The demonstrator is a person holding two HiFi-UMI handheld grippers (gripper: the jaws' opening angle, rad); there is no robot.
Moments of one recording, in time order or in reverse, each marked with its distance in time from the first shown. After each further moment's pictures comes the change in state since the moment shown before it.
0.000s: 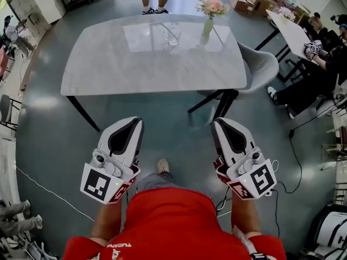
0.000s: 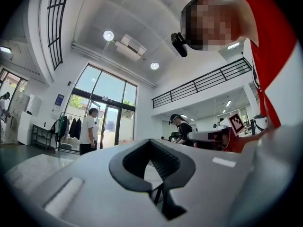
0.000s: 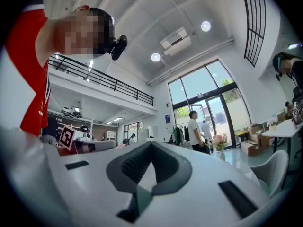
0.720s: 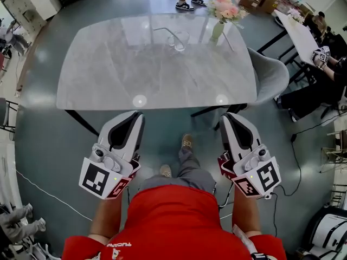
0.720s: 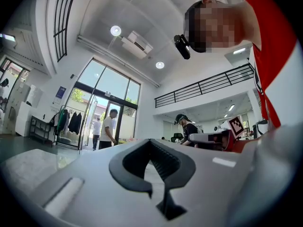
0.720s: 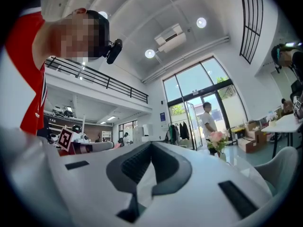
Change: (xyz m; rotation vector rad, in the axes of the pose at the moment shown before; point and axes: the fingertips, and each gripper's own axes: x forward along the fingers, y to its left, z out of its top) left arm 0.078 0.111 -0.033 -0.068 0.003 -0.003; right arm 0.107 -0.080 -0.026 0.028 0.018 -0.051
